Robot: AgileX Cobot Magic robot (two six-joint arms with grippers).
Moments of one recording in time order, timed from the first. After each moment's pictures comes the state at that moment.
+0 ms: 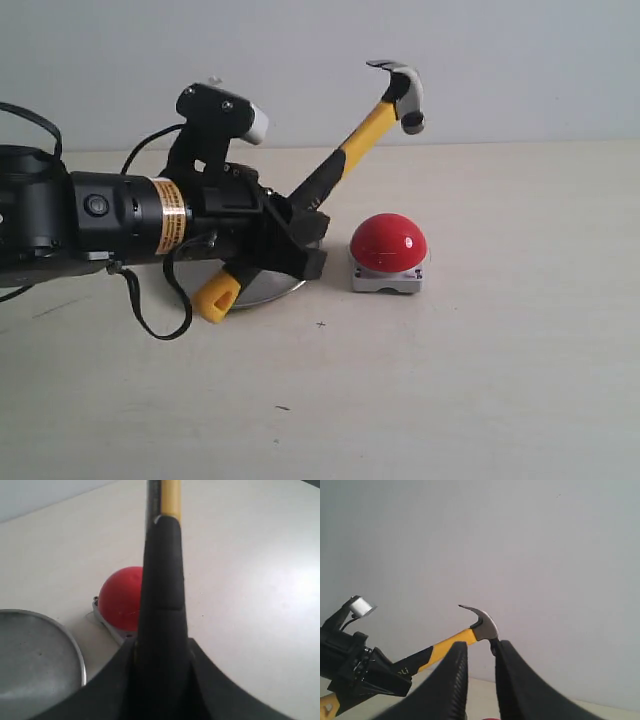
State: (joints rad) left arm -0.67 1.65 -0.86 0.87 -0.29 -0.87; right arm 0.34 0.10 0.00 0.00 -0.25 0.01
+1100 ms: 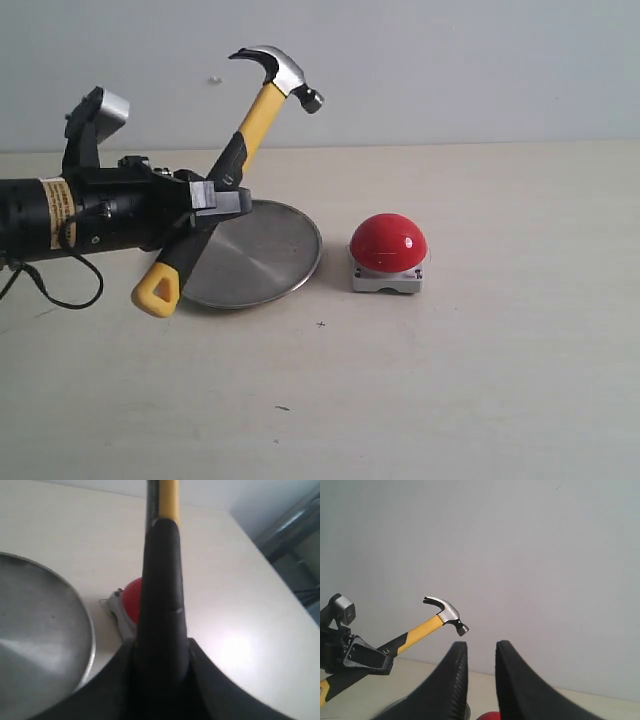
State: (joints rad) left arm -0.33 1.67 -0.75 1.04 -0.70 -1.32; right arm 0.34 0.10 0.00 0.00 -0.23 0.03
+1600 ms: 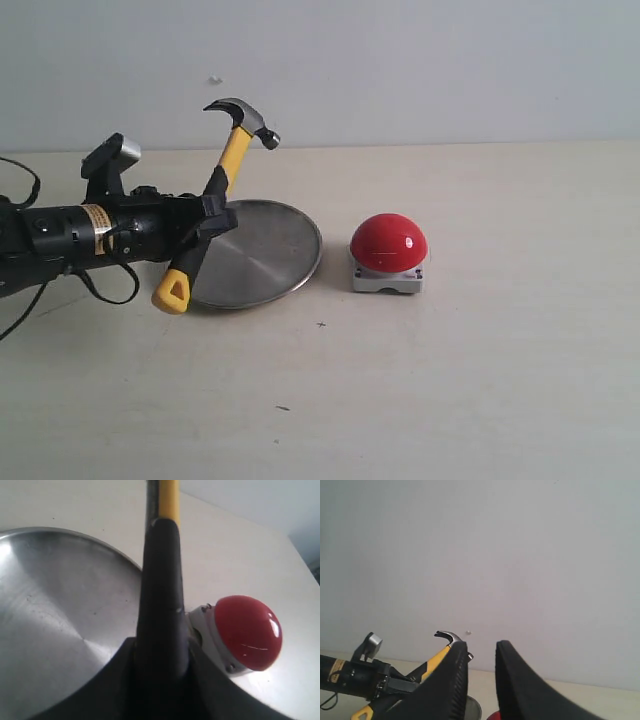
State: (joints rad) left arm -0.26 1.97 -0.87 0.84 -0.71 -1.19; right arm 0.34 0.10 0.00 0.00 -0.23 0.09
